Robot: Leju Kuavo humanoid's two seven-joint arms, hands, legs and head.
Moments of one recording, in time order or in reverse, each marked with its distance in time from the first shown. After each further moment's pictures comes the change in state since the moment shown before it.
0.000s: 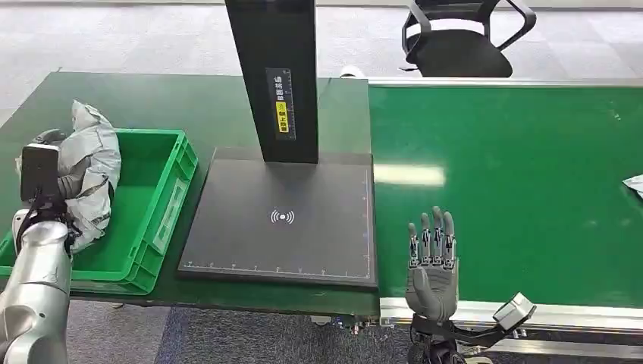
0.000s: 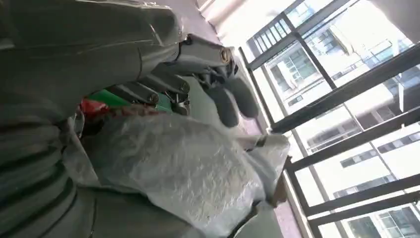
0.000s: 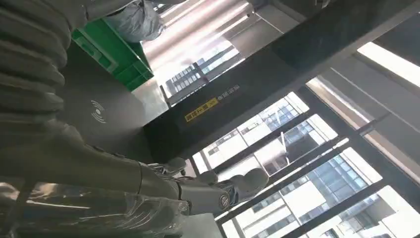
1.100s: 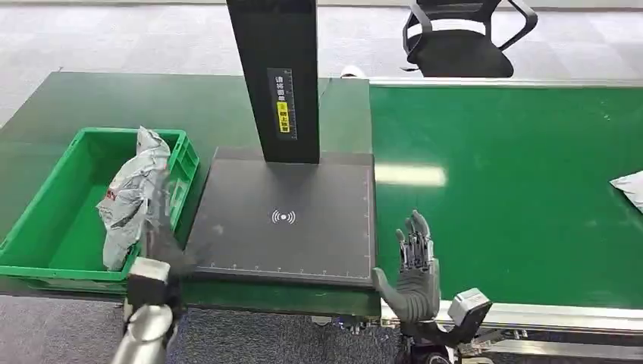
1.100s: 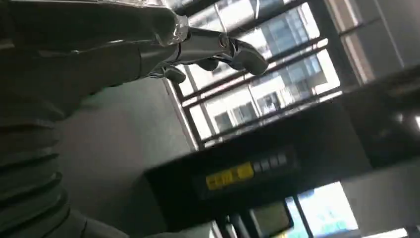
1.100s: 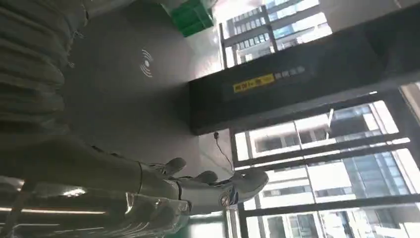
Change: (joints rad) left arm 0.620 -0.355 -0.517 -0.747 0.127 0.004 -0.199; right arm 0.029 0.022 0.080 -0.017 0.417 -0.275 -0.037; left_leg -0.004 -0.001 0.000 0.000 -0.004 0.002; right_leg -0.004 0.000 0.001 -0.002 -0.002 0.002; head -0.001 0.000
